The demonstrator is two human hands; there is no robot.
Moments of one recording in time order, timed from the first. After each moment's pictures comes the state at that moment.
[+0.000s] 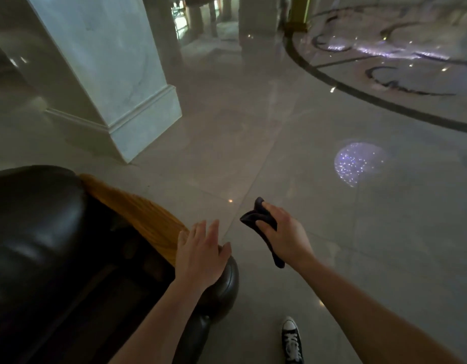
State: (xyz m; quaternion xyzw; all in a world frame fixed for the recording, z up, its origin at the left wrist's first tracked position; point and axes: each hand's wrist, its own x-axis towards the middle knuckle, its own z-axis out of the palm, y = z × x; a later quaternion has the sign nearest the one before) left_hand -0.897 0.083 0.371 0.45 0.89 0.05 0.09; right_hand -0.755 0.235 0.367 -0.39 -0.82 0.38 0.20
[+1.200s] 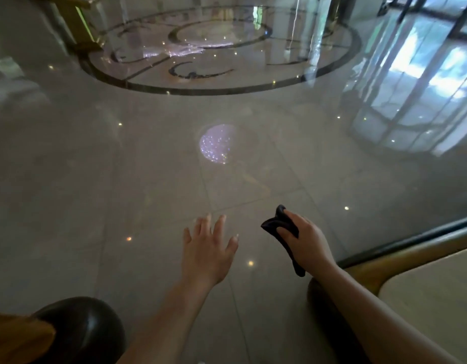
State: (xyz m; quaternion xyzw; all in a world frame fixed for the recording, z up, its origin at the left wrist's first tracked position) left_hand -0.436 0.161 0.387 0.74 0.66 0.05 0.10; right_hand -0.201 0.155 0.377 -0.70 -0.60 0.26 0.30
